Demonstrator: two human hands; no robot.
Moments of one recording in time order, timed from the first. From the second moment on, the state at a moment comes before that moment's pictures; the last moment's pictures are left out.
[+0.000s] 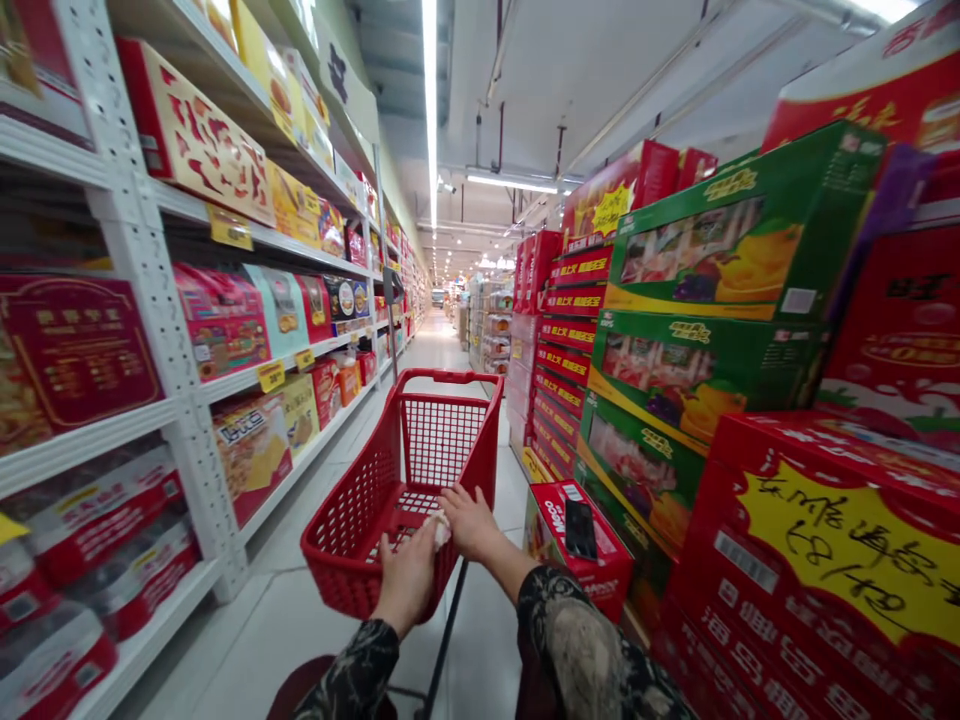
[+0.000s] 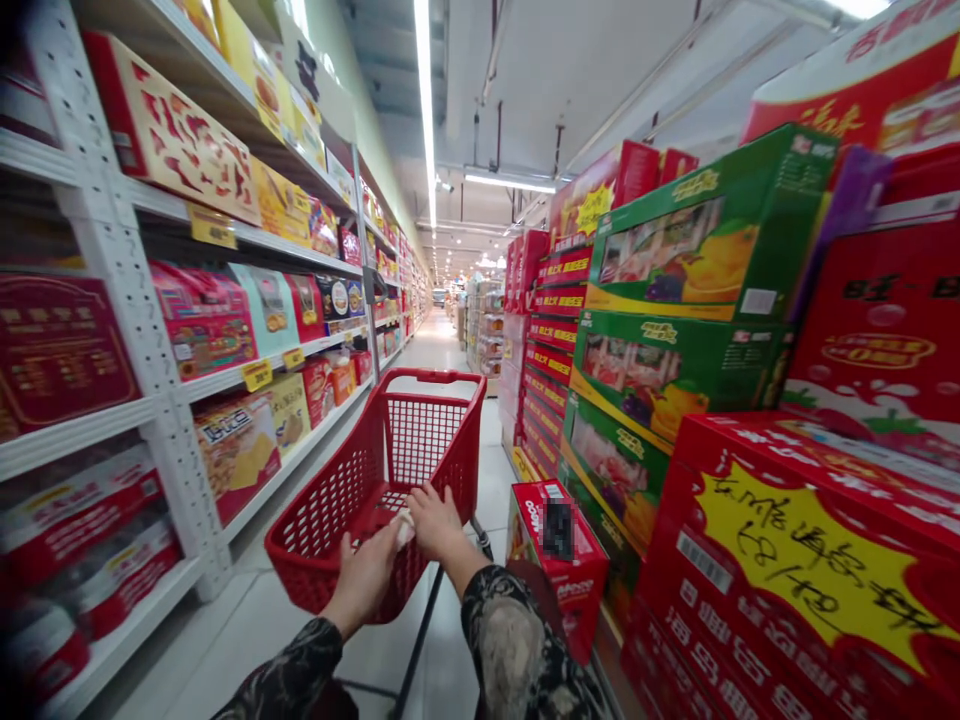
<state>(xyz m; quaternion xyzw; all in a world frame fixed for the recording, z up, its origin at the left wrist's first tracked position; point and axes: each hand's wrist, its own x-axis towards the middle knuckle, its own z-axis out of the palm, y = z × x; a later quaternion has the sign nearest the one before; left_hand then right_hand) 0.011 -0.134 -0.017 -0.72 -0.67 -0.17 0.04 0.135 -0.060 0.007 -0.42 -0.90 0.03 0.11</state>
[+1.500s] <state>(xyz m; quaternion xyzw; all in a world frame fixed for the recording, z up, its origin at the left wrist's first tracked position) -0.043 -0.122 -0.044 -0.71 -0.65 -0.20 0.14 0.194 -0.047 -0.008 -0.53 -0.83 0.02 0.16</state>
